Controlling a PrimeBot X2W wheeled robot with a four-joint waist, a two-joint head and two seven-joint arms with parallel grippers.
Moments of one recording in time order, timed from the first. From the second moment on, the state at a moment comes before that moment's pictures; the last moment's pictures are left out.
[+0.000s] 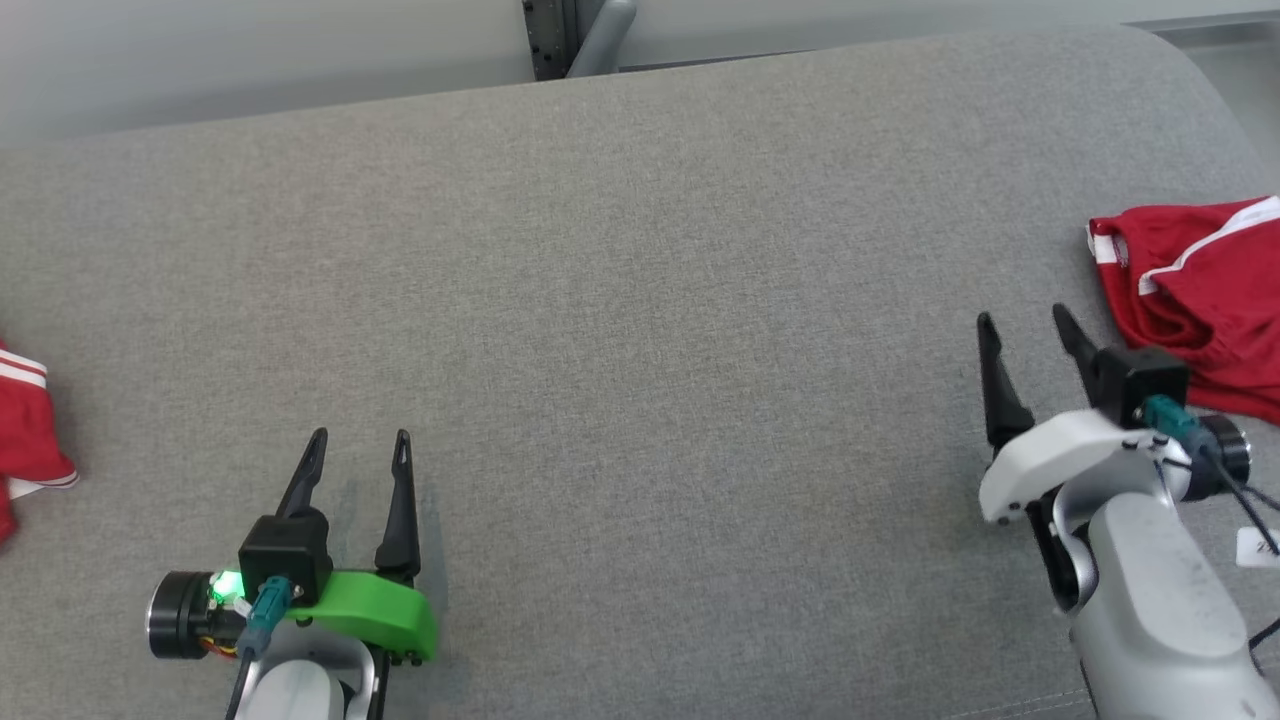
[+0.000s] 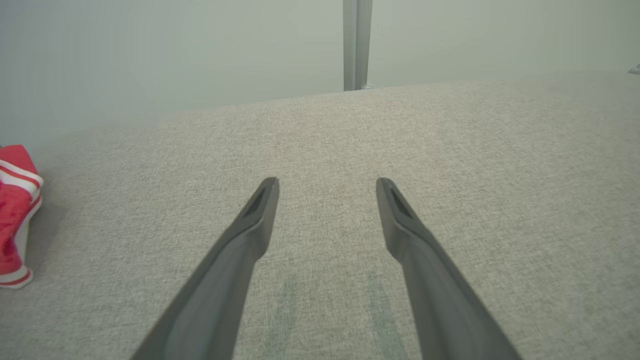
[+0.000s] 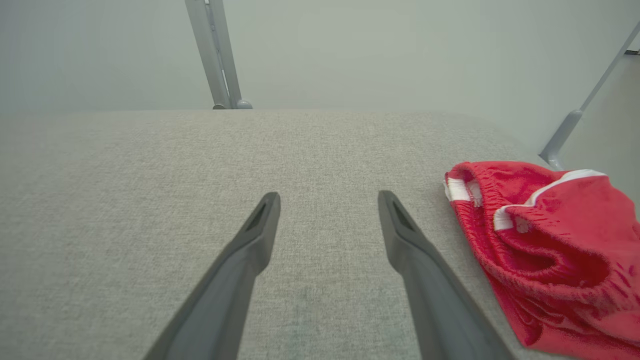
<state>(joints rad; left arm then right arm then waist) -0.17 0.07 -0.10 0.36 -0.08 -0.02 -0.26 -0.45 -0.13 -0.04 0.62 0.08 0.13 -0.26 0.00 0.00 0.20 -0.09</state>
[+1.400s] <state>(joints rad) -0.01 0.05 -0.03 0.40 -0.14 0.00 -0.26 -0.17 -0.05 0.09 0.46 0.16 0.13 -0.26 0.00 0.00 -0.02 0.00</state>
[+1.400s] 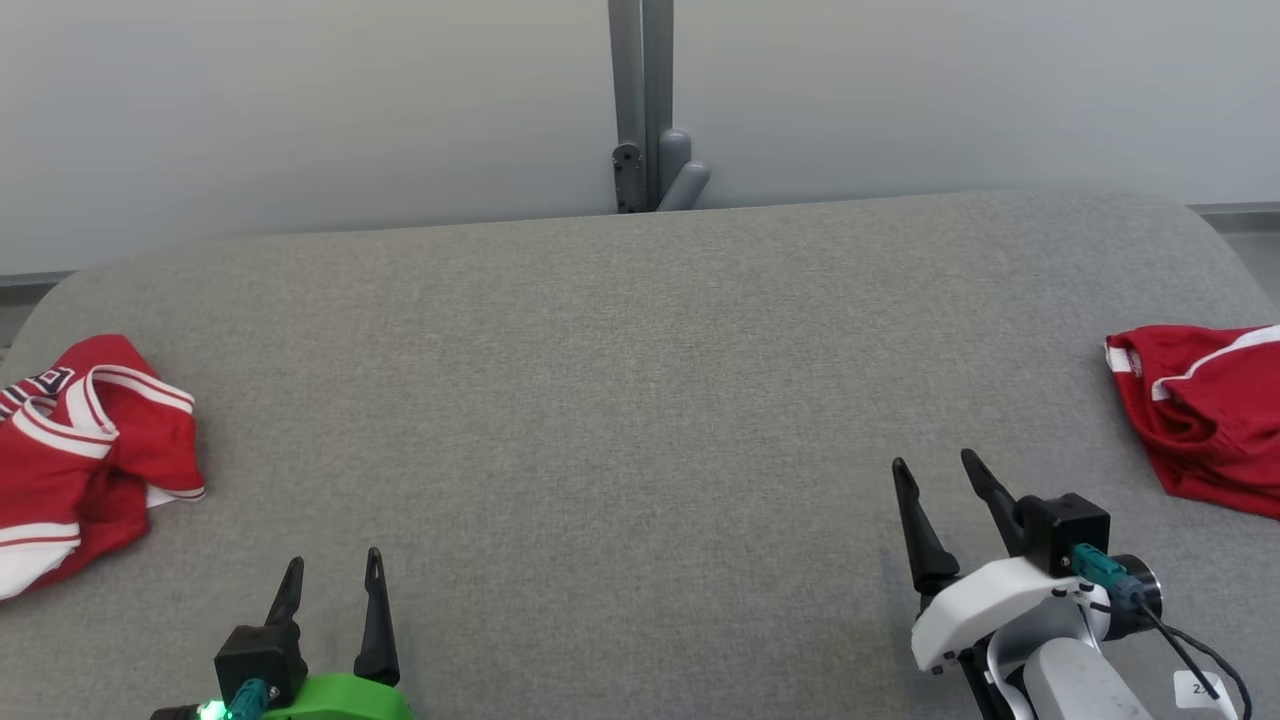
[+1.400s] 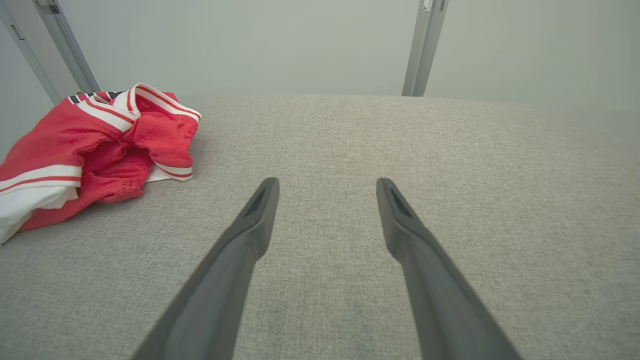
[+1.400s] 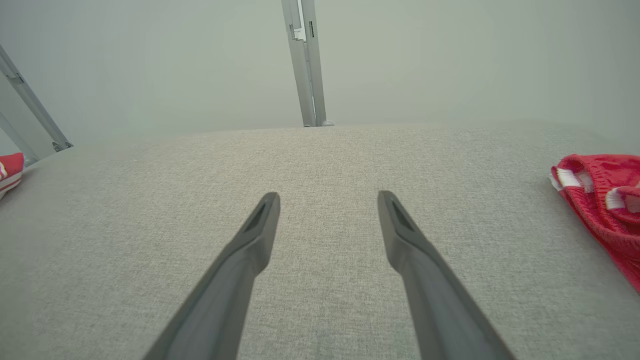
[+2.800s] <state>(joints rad) -0.35 0.14 0.19 0.51 -0.22 -0.10 -0.26 -0.32 -0.11 0.22 0.36 0.14 0.13 -0.26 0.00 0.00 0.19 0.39</state>
